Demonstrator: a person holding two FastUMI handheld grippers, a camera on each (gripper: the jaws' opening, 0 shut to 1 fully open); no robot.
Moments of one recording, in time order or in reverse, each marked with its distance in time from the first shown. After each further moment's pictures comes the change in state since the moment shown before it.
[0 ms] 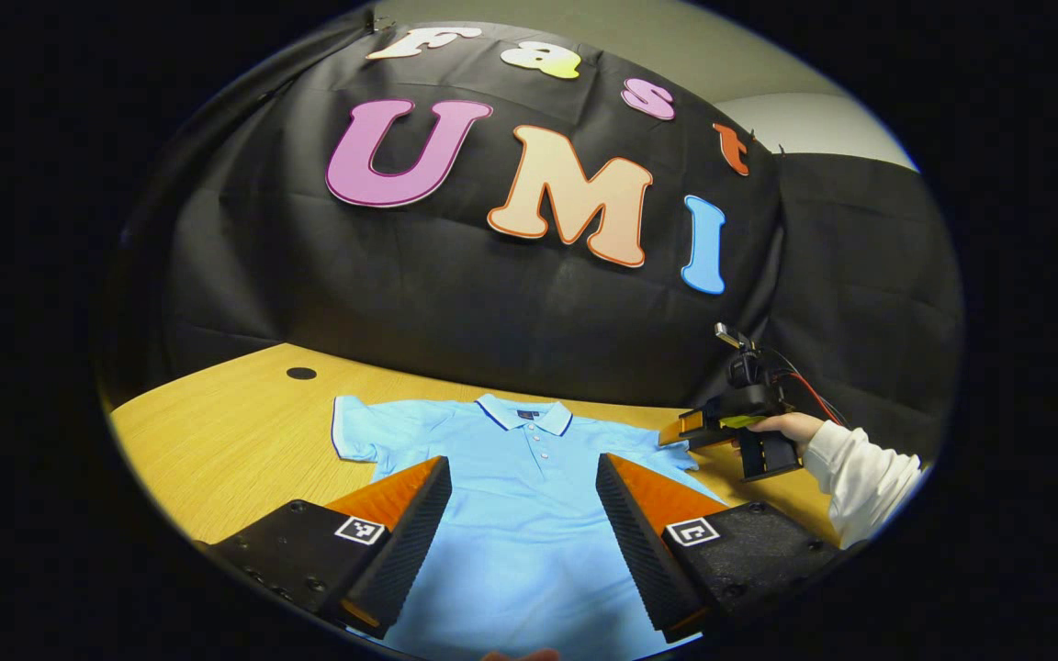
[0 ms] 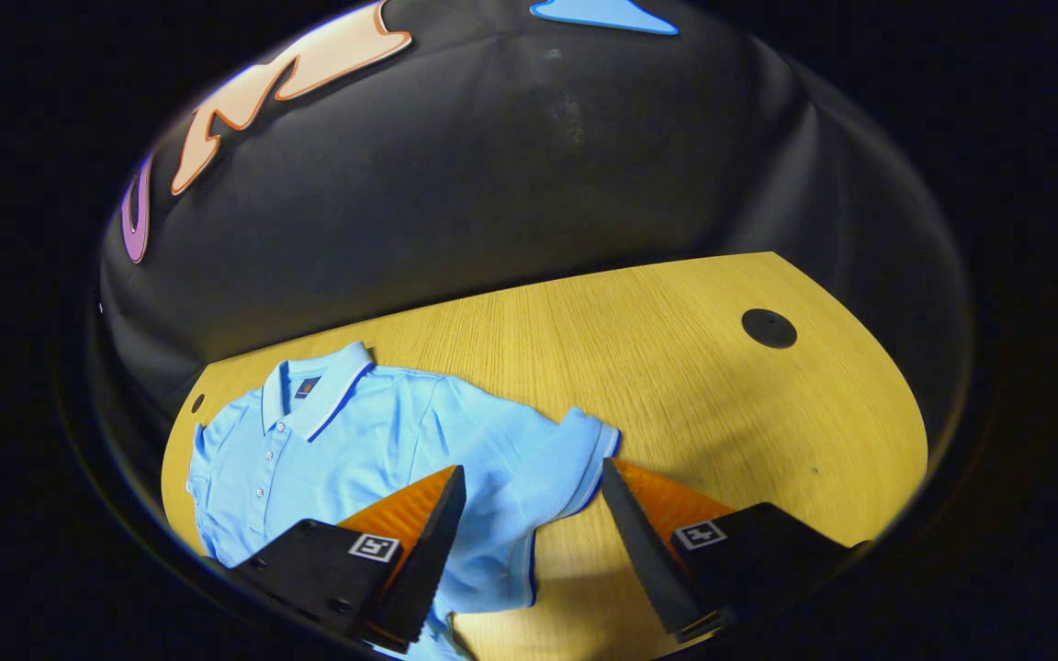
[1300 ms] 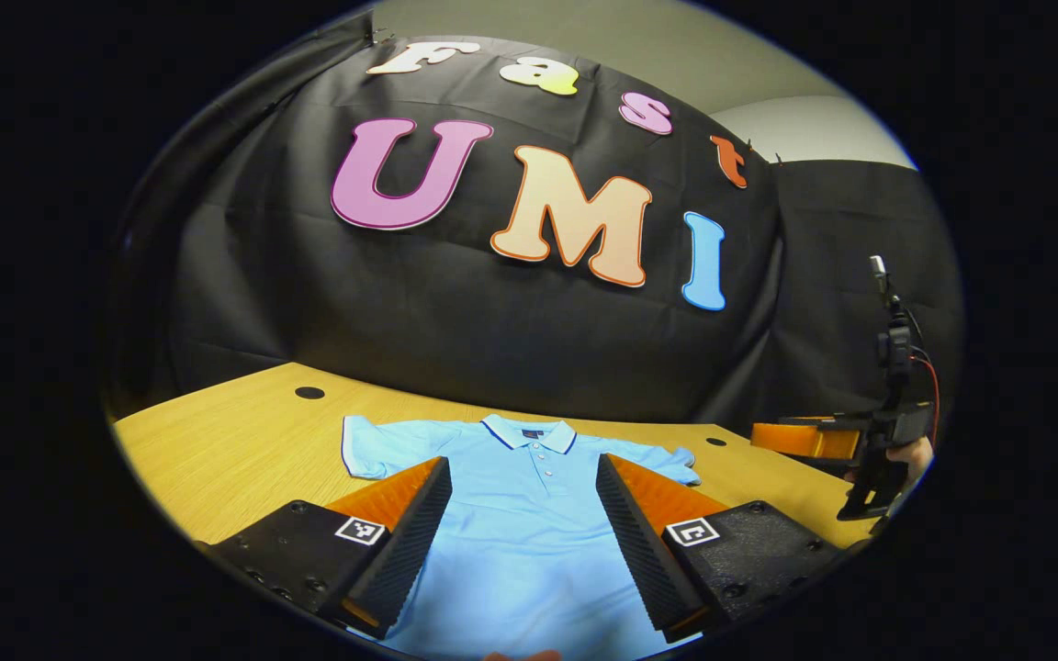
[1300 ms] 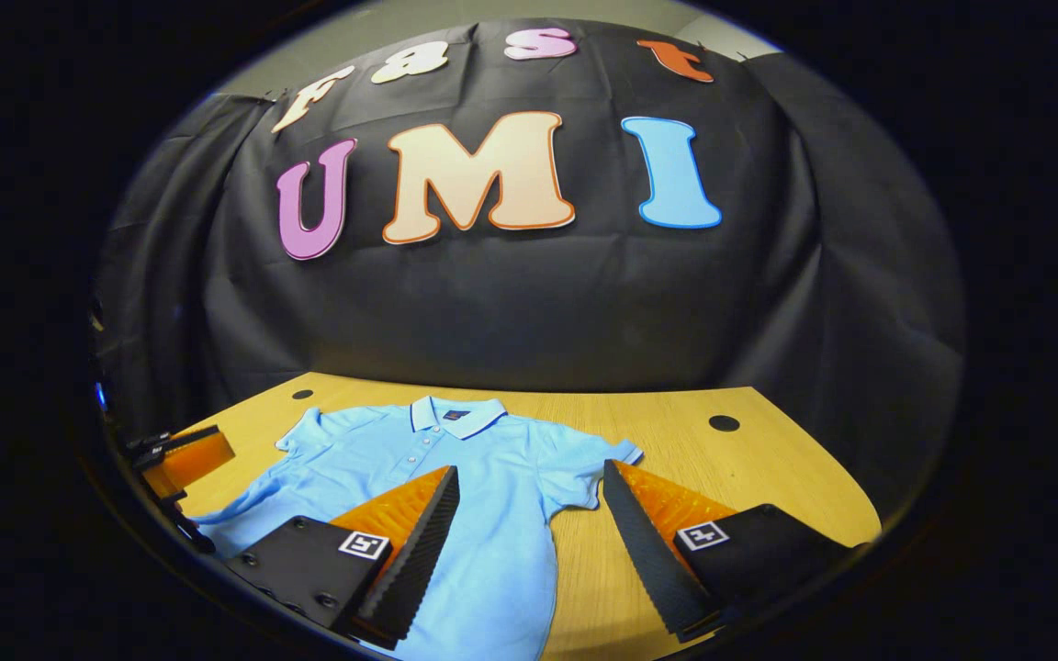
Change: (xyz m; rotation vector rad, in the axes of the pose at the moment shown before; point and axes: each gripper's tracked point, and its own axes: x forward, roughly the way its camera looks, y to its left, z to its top) left arm -0.009 0.001 0.020 0.010 -0.077 0.000; right arm -0.221 0.061 -0.013 -0.194 -0.420 0.158
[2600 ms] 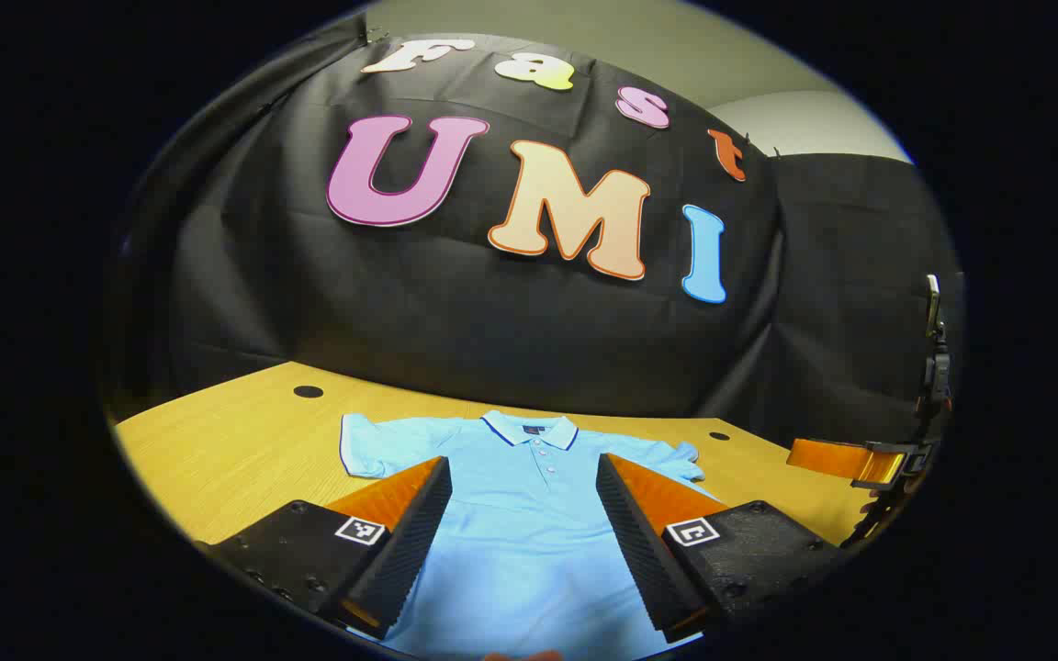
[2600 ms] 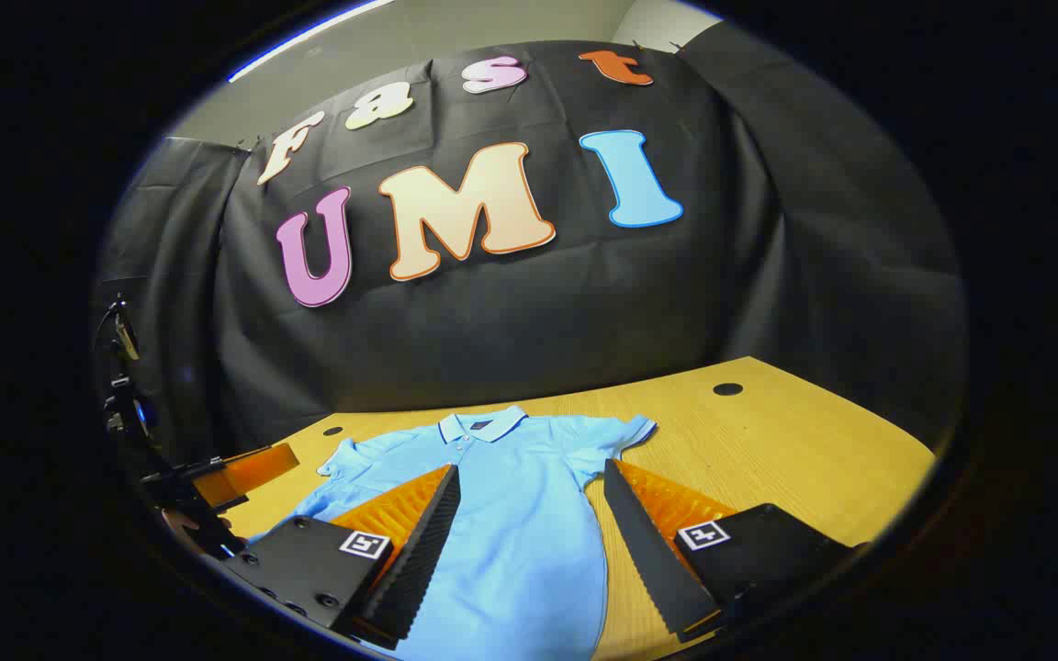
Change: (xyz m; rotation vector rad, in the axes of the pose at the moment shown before) left arm 0.005 -0.001 -0.006 0.013 0.012 0.001; right arm -0.064 0.025 -0.029 0.137 -0.126 0.004
